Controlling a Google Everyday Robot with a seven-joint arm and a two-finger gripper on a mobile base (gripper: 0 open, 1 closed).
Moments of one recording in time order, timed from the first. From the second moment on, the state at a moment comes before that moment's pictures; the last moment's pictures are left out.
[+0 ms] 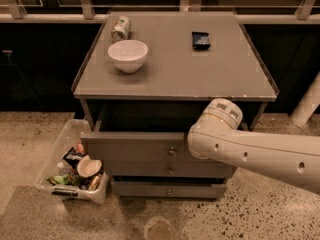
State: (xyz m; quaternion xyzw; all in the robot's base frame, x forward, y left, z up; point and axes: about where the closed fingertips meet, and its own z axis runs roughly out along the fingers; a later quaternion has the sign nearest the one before) arm 0.547 -0.142 0.644 -0.67 0.71 -0.17 0.16
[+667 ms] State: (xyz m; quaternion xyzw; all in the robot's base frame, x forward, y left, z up) arm 0.533 -0.138 0.676 -0.66 0.70 -0.20 0.19
